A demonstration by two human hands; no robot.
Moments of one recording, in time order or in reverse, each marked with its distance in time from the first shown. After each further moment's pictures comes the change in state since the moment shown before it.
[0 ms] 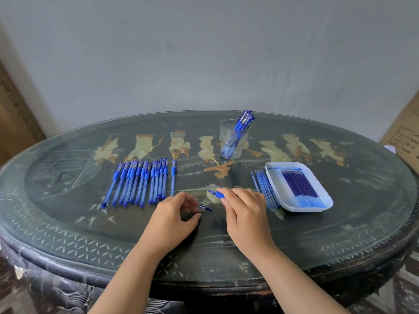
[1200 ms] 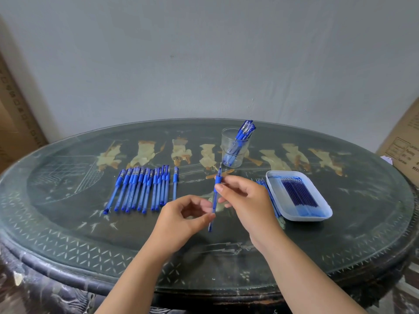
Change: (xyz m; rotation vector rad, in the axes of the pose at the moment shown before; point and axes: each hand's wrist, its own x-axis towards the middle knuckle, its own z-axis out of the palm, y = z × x) left_hand 0.002 0.031 -0.010 -0.628 -0.071 -0.183; right_hand 0.060 -0.043 -0.047 0.882 -0.236 0.767
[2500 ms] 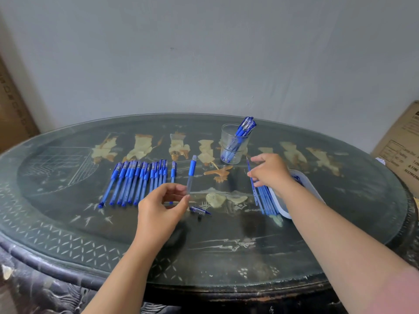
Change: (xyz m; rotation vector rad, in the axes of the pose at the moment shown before) left_hand 0.004 -0.014 -0.015 0.205 0.384 0.110; right_hand 0.112 0.022 -0.065 -0.544 0.085 0.241
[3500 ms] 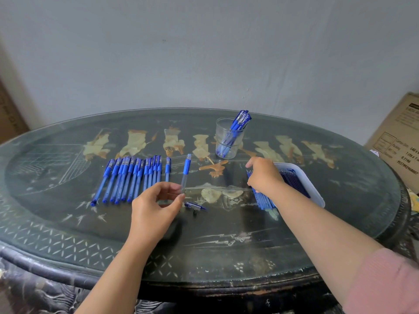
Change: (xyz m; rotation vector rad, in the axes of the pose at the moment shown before) left_hand 0.000 -0.006 0.000 0.056 -0.020 -0.002; right_hand 0.005 0.021 0.013 -0.583 -0.022 -0.054
